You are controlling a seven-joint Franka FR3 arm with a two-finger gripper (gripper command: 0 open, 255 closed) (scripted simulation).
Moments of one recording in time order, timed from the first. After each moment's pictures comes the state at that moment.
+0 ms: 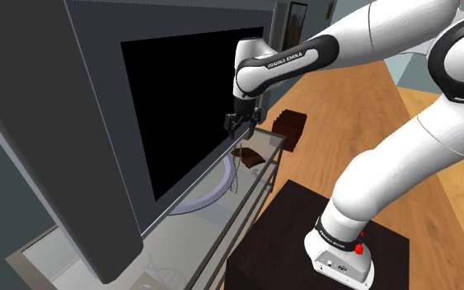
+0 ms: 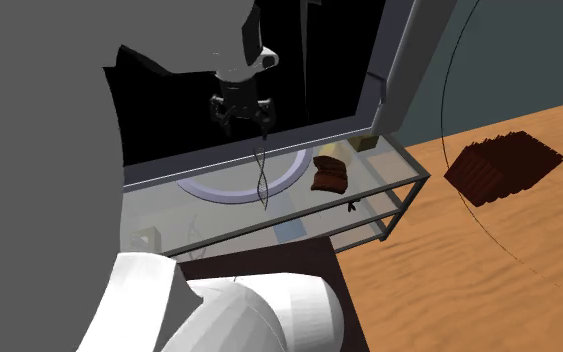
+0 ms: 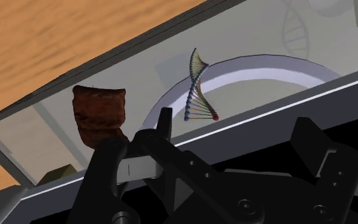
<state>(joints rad) -0.11 -0.36 0.01 -2.45 -0.03 2.09 0.27</state>
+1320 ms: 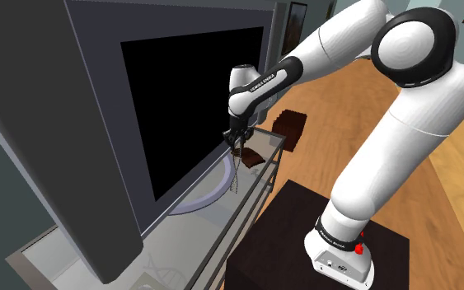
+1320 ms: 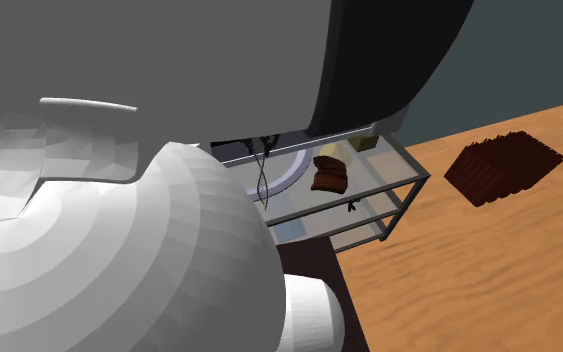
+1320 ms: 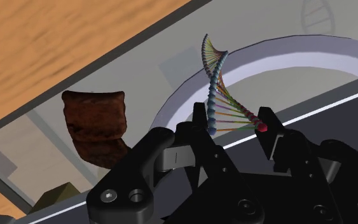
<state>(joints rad) -0.15 -0.11 -0.01 -2.45 -0.05 2.34 0.30</state>
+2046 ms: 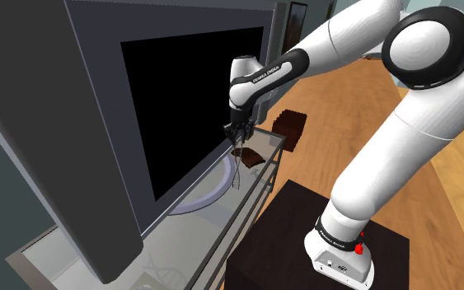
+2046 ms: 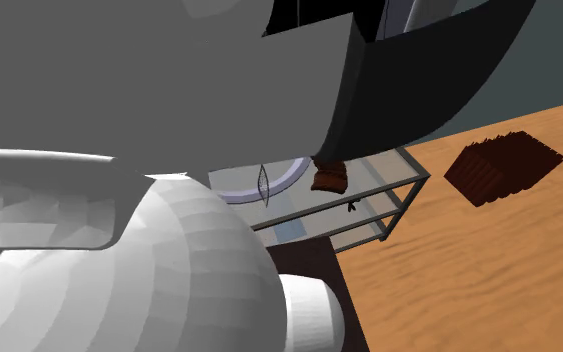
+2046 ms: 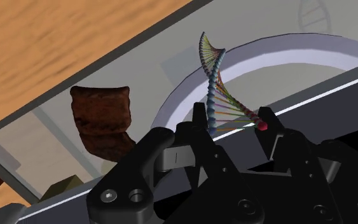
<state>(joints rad) -0.15 -0.17 -0.01 -2.42 -0.04 2.26 0.30</state>
